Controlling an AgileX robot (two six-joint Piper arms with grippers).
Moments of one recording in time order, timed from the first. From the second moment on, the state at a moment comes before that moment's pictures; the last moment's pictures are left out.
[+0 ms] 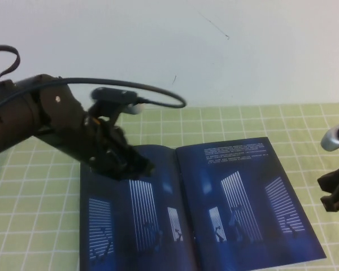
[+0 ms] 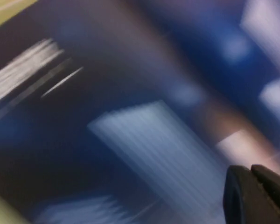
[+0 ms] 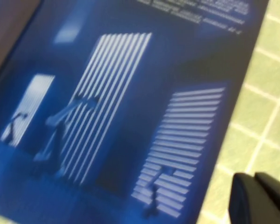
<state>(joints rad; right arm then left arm) 0.16 1.40 -0.72 0.63 0.41 -0.90 -0.45 1.63 -1.20 -0.46 0.77 0.33</state>
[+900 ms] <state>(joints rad) 0.16 1.73 -0.72 0.68 0.57 -1.01 -0.43 1.66 -0.95 0.19 0.71 -0.43</state>
